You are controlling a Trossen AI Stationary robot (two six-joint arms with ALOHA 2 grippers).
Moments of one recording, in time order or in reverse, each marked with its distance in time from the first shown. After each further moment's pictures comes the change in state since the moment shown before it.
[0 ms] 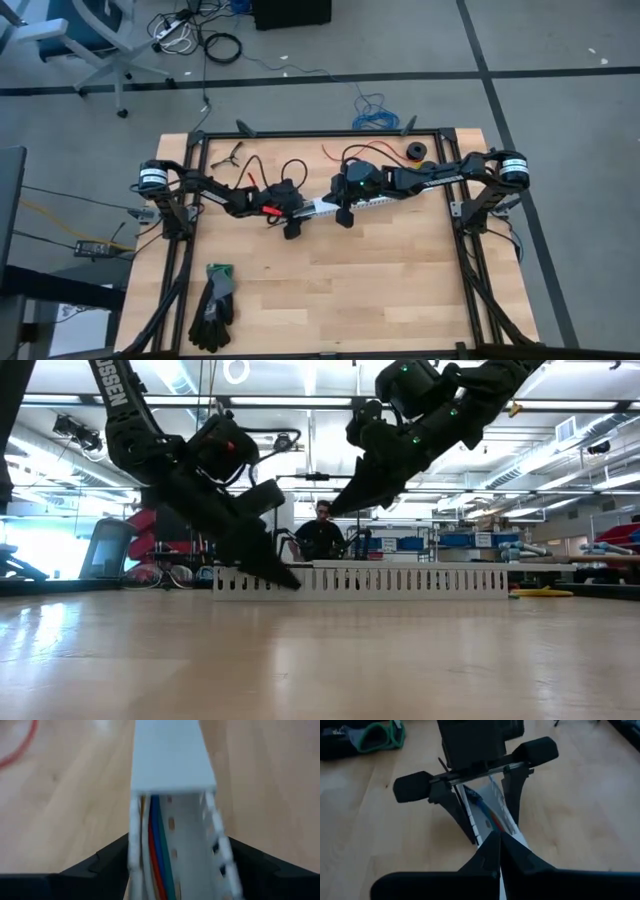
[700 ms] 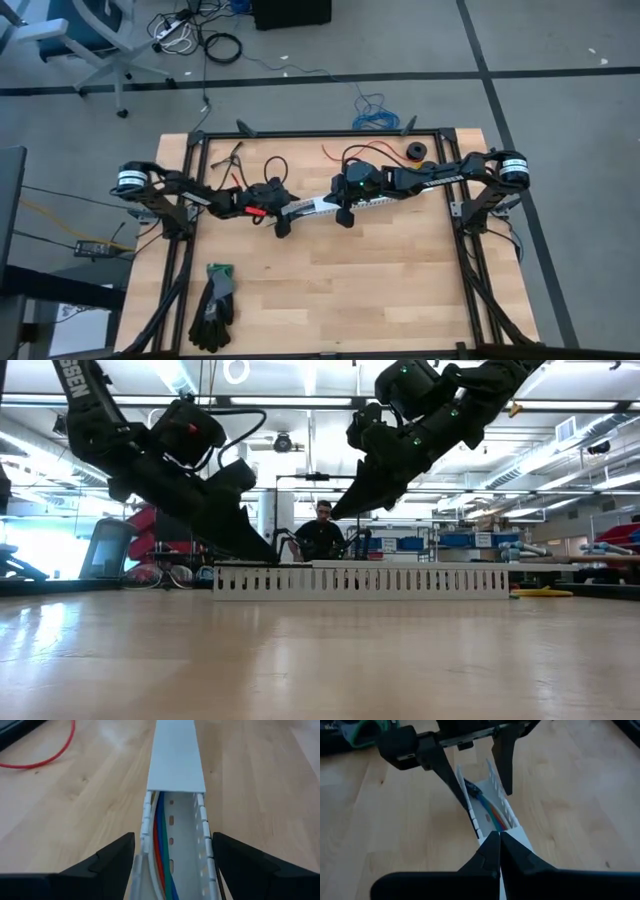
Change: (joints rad) left arm -0.002 -0.173 -0.158 0.084 -0.023 -0.094; right arm 0.000 0.000 0.001 -0.023 0.016 0.005
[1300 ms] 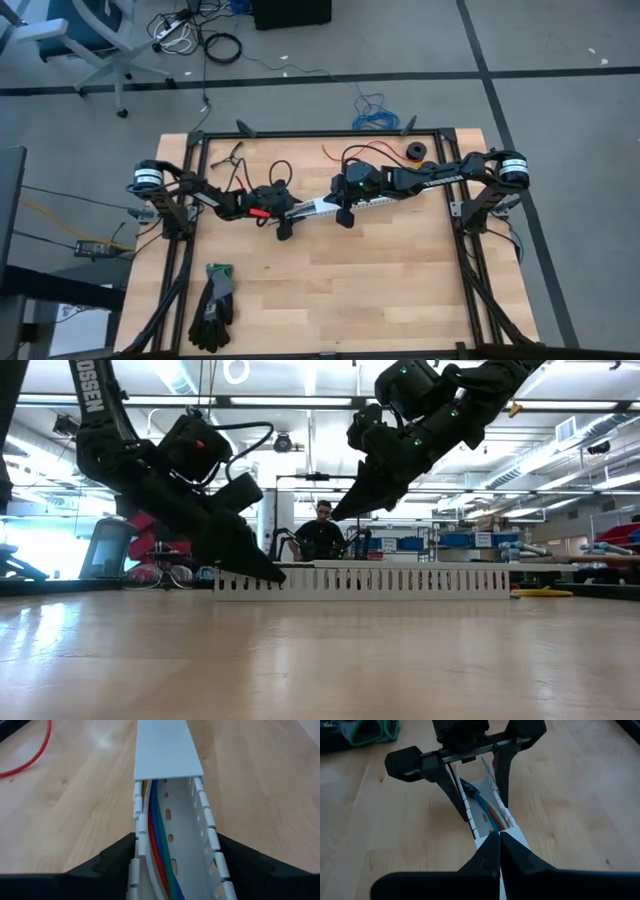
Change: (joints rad) left arm 0.000 0.136 0.013 0.123 0.038 0.106; right arm 0.000 0.000 0.000 -0.010 0.000 0.000
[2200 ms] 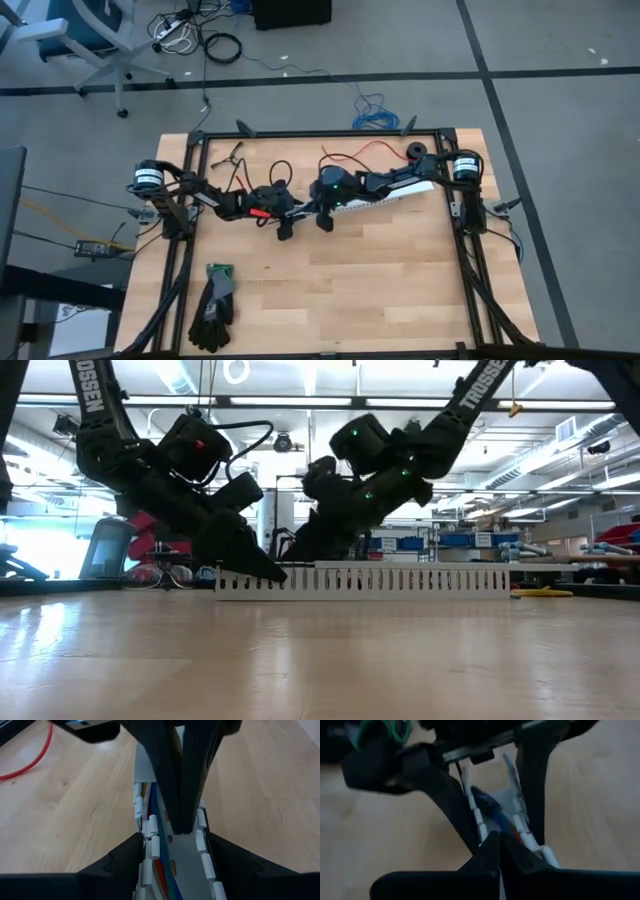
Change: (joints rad) left arm 0.000 -0.001 -0.001 0.008 -0.008 0.003; right arm -0.036 0.373 0.156 0.202 -0.219 0.046
